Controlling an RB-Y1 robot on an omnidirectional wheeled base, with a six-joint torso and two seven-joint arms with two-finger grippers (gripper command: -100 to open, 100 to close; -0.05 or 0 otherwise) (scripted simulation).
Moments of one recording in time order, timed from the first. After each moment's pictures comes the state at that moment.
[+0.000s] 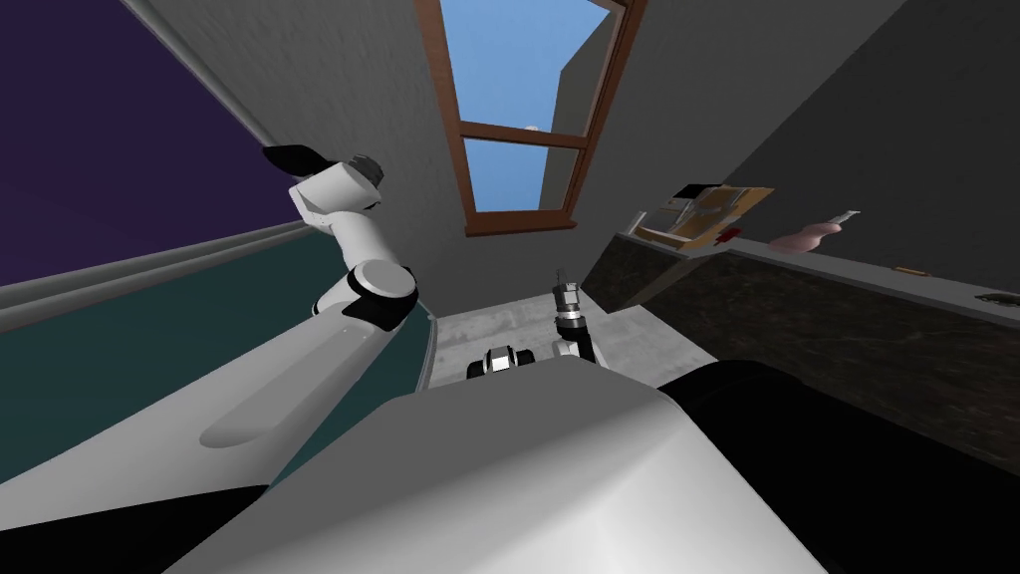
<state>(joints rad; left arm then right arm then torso) -1.39 0.22 0.86 -0.97 -0.20 0.50 -1.31 0.56 -0.04 0.07 -2.23 0.03 -0.50 0.16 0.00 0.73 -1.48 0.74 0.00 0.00</state>
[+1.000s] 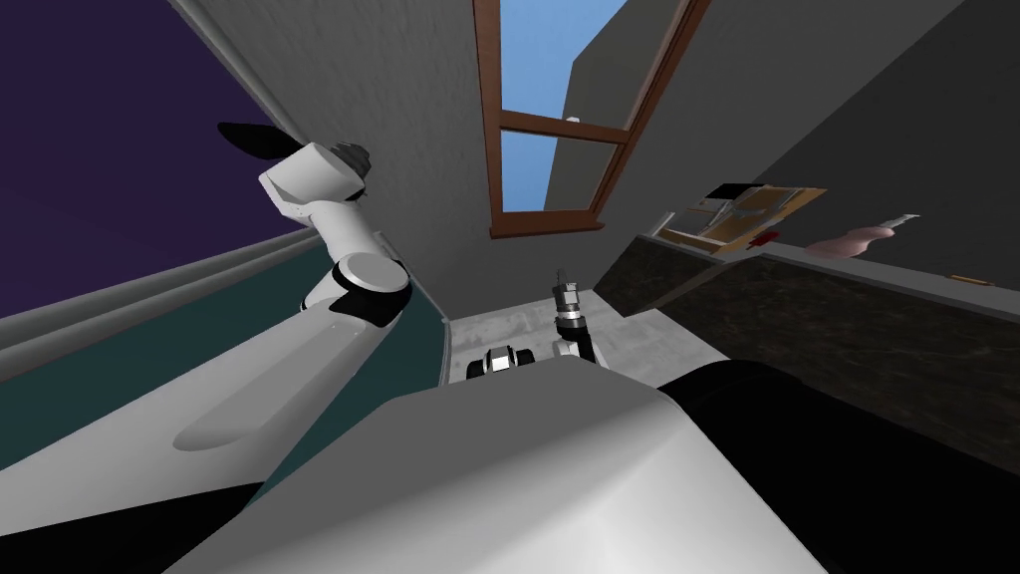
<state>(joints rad) -1.43 0.25 0.89 -0.97 -0.19 0.55 -1.36 0.56 -0.04 0.07 -2.23 0.03 -0.50 0.16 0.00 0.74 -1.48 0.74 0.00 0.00</state>
